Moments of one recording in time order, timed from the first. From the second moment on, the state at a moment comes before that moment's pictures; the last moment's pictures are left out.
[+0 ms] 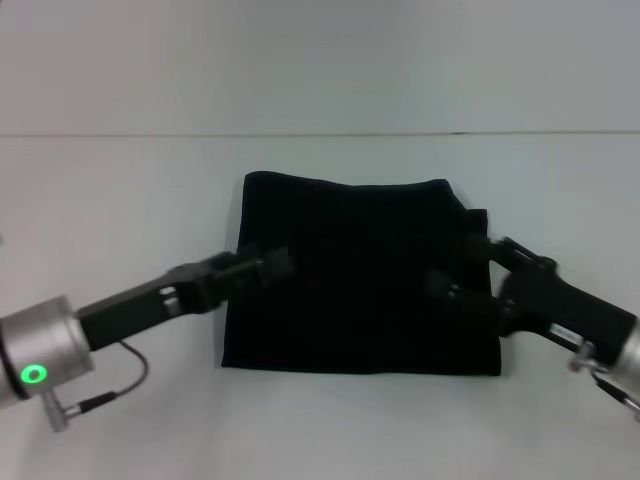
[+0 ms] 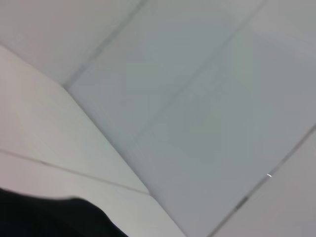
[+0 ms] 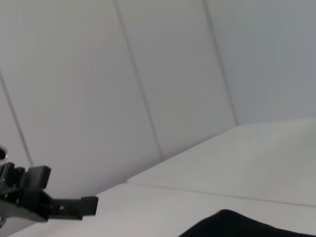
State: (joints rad) left arm -0.45 -2.13 0.68 0.47 1.71 1.55 -1.64; right arm 0.49 2.10 -0.64 -0.23 -1.63 -1.39 0.93
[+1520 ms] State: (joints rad) left arm -0.42 -2.07 0.62 0.47 1.72 1.53 -1.76; right arm 0.43 2.09 -0.73 -0.24 -1.64 -1.33 0.94
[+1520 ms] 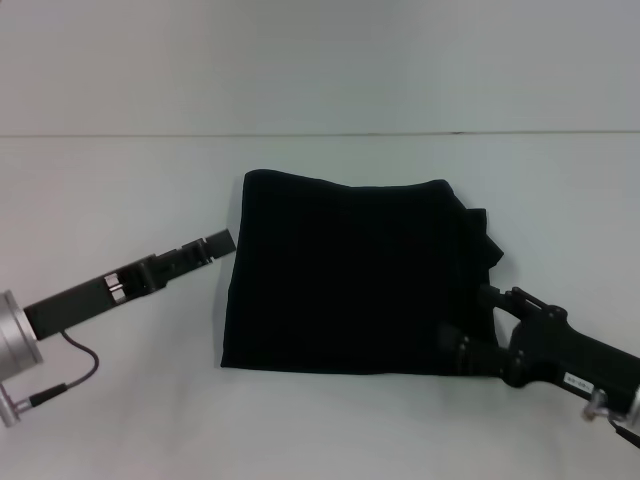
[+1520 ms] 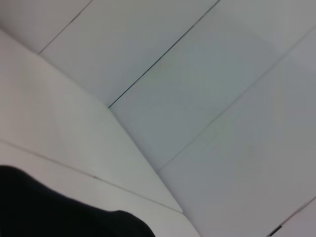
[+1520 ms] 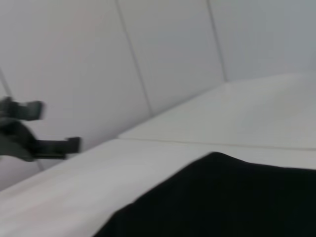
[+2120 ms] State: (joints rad) left arm -0.55 -1.98 0.67 0.48 2.09 1.42 -2.42; right arm 0.28 2.09 -0.74 -0.27 -1.68 -1.50 0.81
